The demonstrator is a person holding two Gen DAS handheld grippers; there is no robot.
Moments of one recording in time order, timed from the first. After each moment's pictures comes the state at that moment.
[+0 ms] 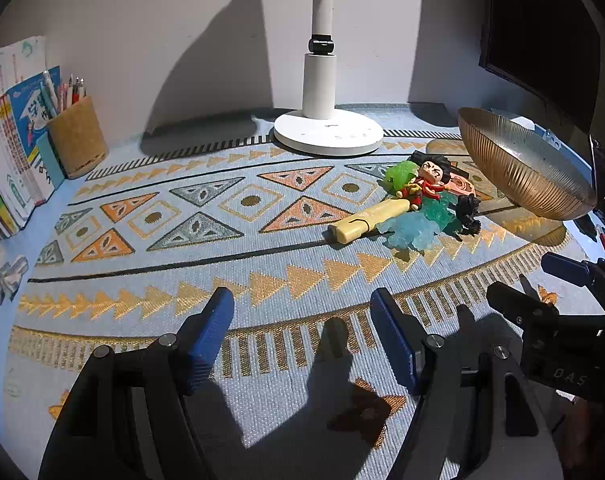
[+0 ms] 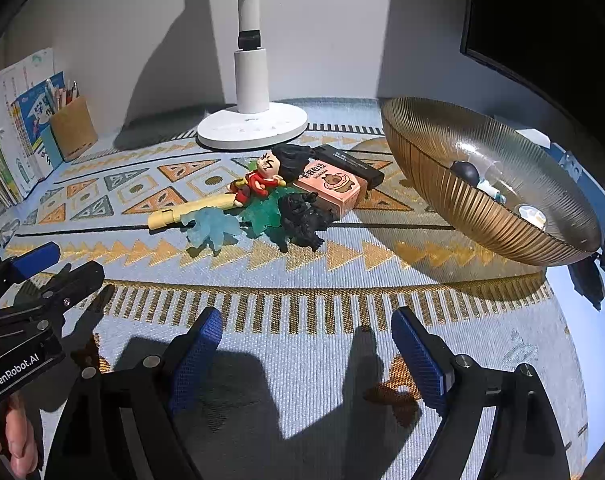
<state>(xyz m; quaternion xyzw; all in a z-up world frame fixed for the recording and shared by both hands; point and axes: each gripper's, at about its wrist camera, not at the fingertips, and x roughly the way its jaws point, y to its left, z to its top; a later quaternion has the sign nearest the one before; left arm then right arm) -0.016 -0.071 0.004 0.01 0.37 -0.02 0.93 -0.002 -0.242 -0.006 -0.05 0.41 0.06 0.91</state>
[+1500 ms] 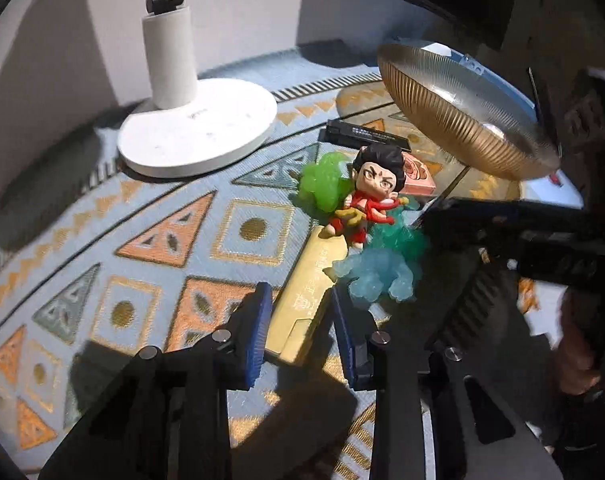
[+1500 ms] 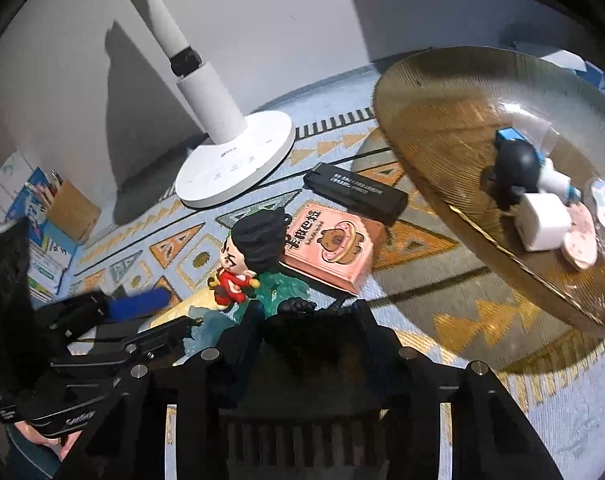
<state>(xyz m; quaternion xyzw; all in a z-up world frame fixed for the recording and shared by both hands) 0.097 -0.103 -0.010 0.10 0.46 -0.25 0.85 0.088 -0.276 -0.006 0.13 0.46 0.12 0.87</state>
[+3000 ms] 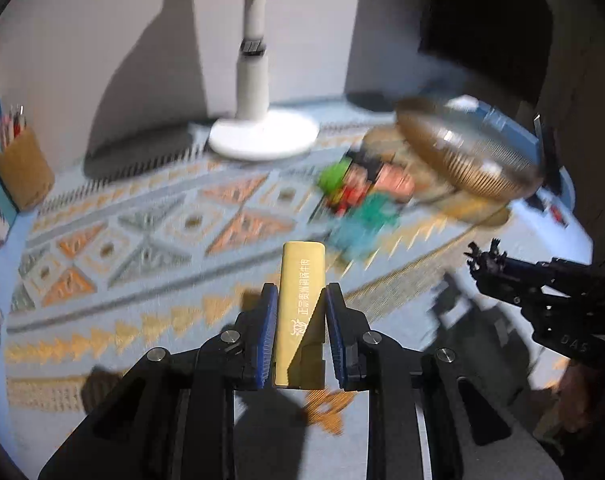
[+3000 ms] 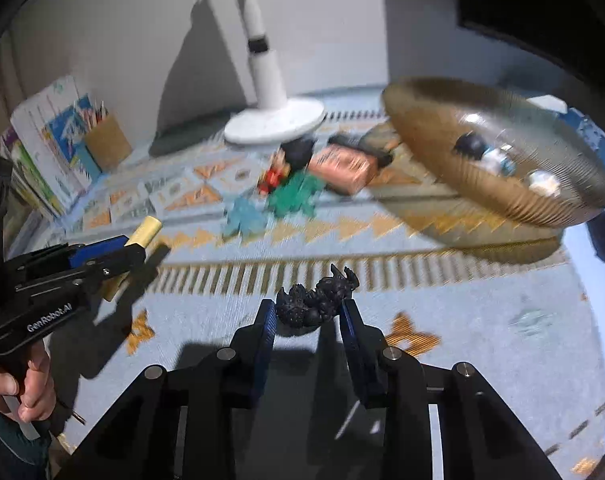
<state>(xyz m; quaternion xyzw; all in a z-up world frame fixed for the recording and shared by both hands) -0.010 -0.082 0.043 0.03 0.39 -0.15 0.91 -0.032 -0.283 0.022 0.03 0.41 0.13 0.90</state>
